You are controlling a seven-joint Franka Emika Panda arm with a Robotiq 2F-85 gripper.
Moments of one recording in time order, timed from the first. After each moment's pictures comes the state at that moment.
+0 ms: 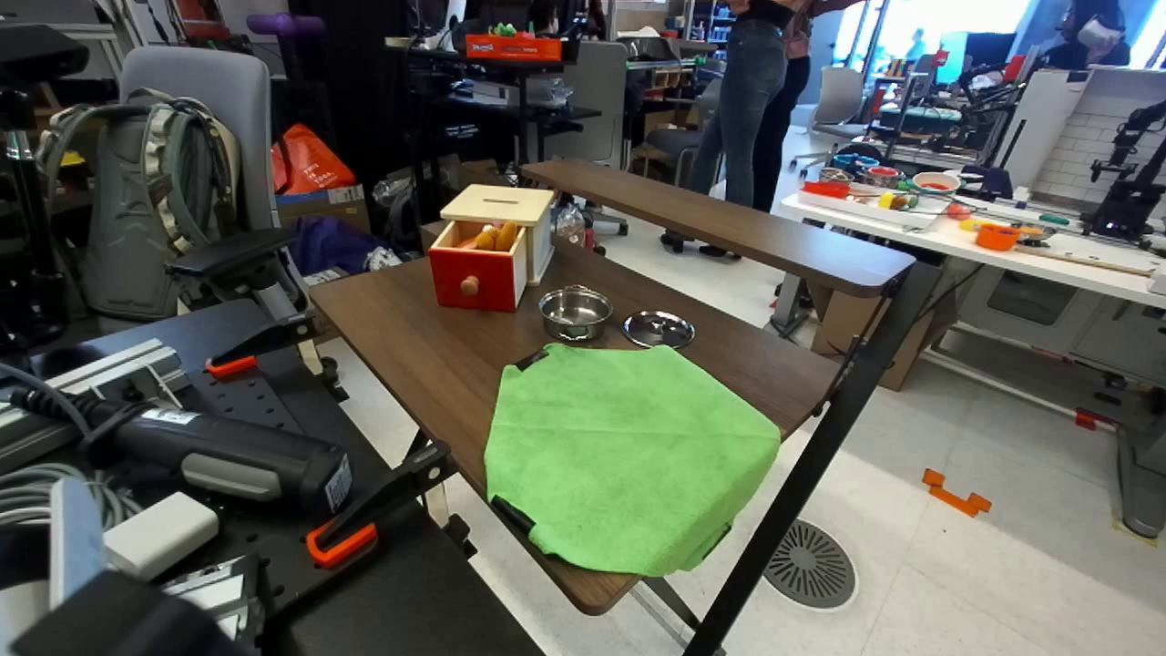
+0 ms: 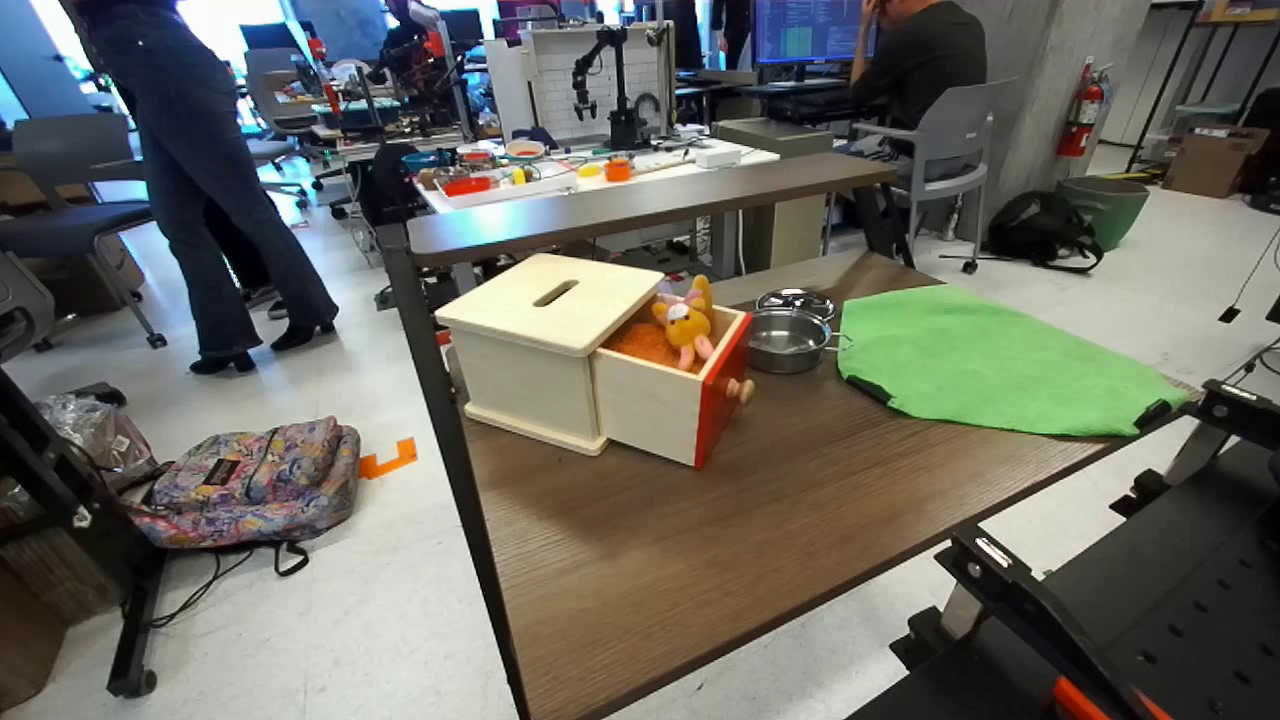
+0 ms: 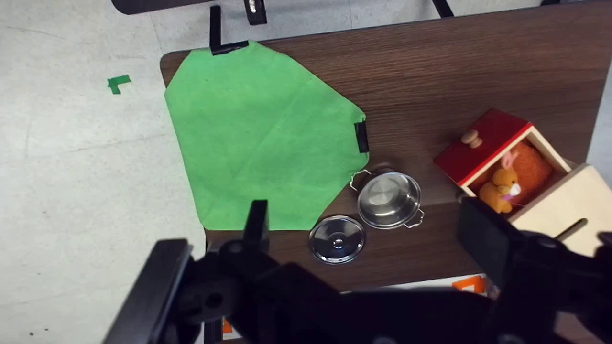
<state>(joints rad) -0.07 -0.34 -0.11 -2.45 0.01 2.21 -0.07</state>
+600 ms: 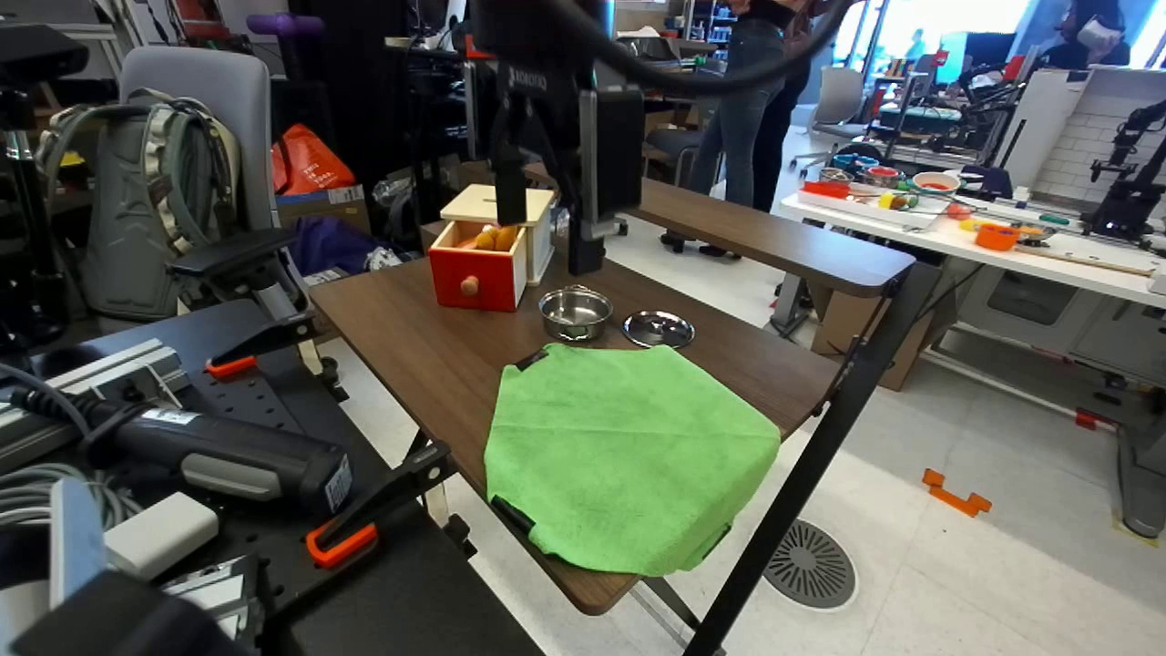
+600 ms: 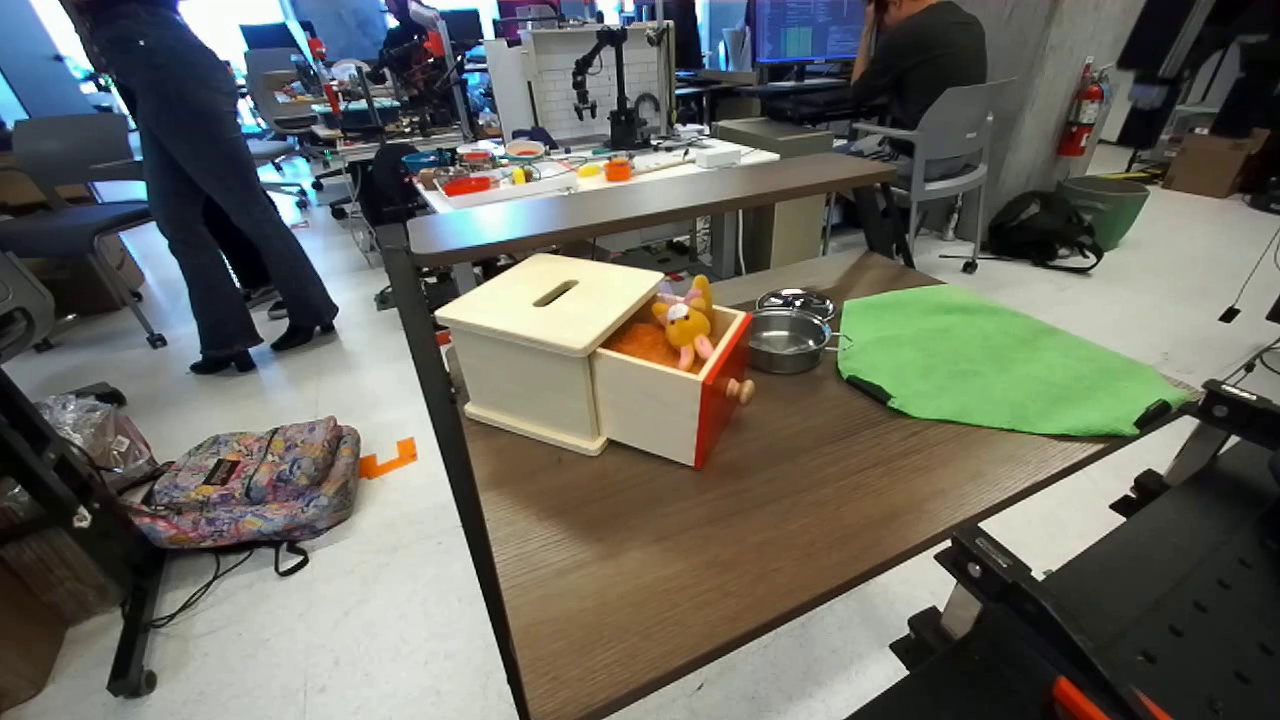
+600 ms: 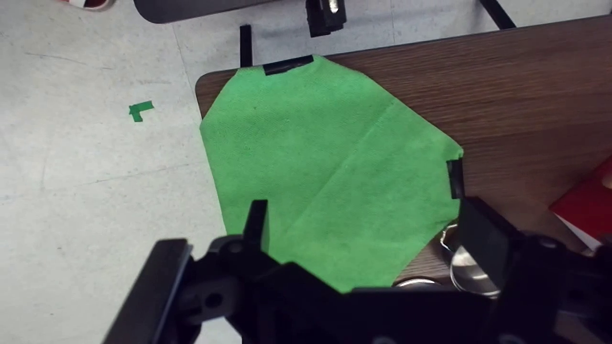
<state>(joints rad) -0.13 -0.03 -0.17 -2.50 0.00 2.50 -0.17</state>
